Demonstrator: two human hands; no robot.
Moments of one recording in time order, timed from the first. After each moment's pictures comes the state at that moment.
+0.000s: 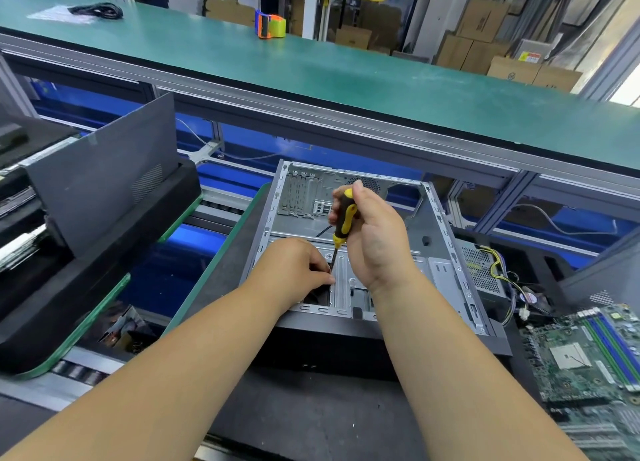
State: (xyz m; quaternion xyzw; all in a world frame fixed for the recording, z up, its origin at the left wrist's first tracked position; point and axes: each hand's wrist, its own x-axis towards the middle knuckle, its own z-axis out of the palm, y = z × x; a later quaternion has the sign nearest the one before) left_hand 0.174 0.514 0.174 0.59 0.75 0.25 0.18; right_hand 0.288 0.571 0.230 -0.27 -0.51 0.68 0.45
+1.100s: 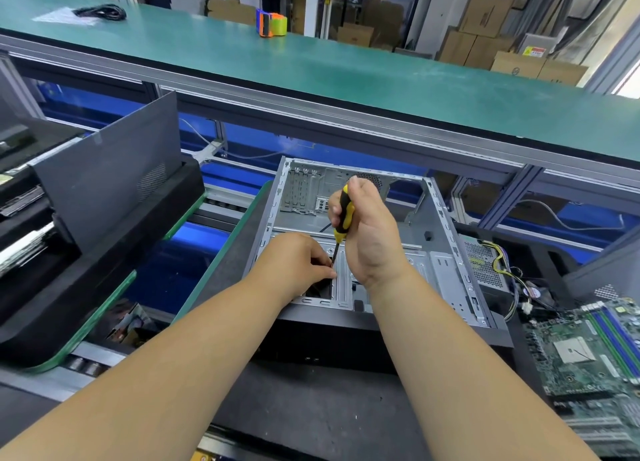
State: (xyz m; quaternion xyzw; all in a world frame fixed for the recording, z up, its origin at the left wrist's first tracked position) left_hand 0.174 0.514 0.174 0.60 0.74 0.25 0.17; right_hand 0.285 0.568 0.225 -0.23 -0.52 0.69 0.45
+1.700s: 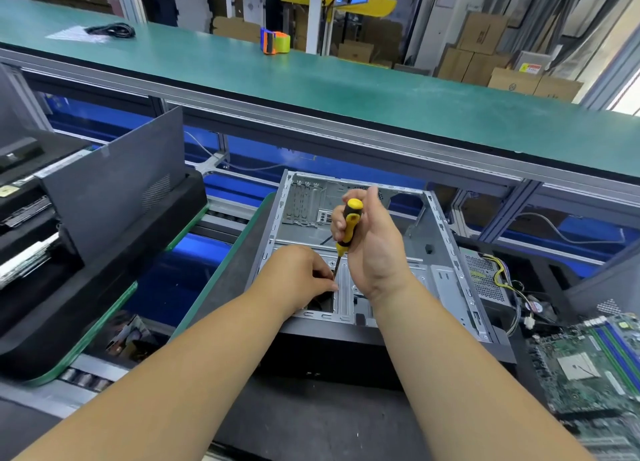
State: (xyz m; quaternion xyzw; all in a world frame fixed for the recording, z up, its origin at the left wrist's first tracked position) left_hand 0.174 0.514 0.173 0.59 0.75 0.25 0.18; right_hand 0.285 0.573 0.224 -0.21 -0.50 0.72 0.44
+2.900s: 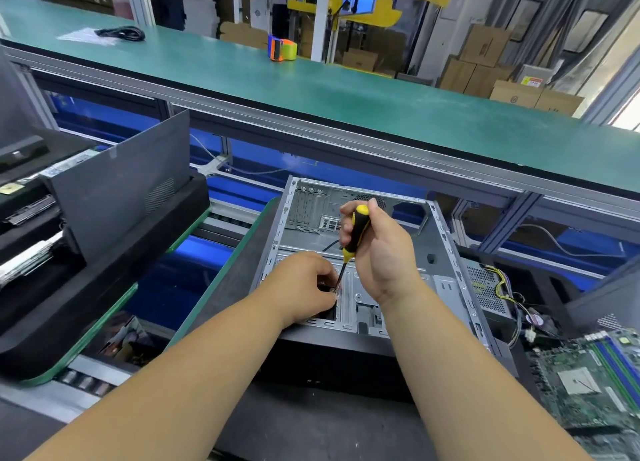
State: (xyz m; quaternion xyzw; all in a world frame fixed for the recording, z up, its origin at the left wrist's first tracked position) left_hand 0.174 0.507 0.175 0.62 0.70 0.29 0.18; right_hand 0.288 0.576 0.229 -0.25 -0.51 0.70 0.44
